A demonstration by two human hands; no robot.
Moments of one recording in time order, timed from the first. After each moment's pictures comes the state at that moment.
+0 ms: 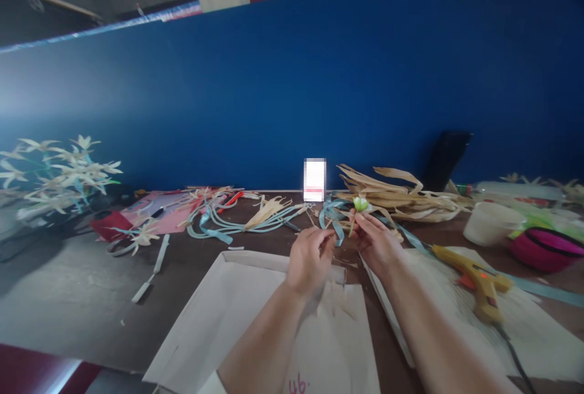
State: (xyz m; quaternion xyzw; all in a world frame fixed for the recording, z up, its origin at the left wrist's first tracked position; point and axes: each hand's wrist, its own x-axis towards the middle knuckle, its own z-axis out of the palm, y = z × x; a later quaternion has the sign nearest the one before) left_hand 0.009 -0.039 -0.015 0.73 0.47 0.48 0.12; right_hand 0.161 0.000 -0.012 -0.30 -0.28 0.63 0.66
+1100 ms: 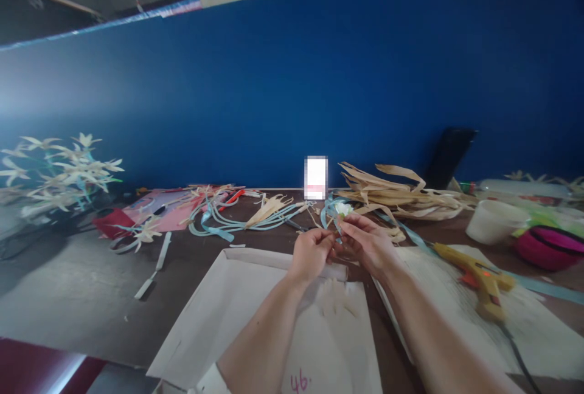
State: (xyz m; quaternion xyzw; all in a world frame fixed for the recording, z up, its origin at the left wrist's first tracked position) left_hand 0.013 -0.028 -0.015 0.54 0.45 0.49 0.51; right_hand 0.149 -0.010 -0.013 -0.31 -0.42 0.62 0.58
